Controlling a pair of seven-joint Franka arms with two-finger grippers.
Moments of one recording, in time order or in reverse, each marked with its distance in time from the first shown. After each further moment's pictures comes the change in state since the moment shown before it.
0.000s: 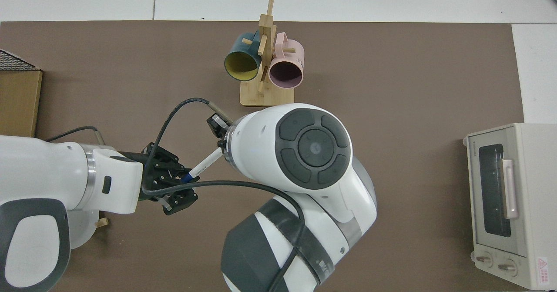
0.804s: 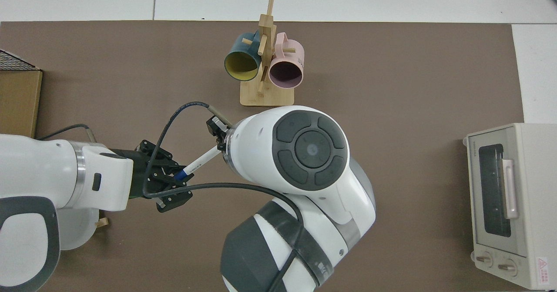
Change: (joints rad) left arm 0.006 0.000 0.015 0.013 0.002 -0.006 -0.001; right arm 0.001 -0.005 0.002 -0.010 0.001 -0.013 0.001
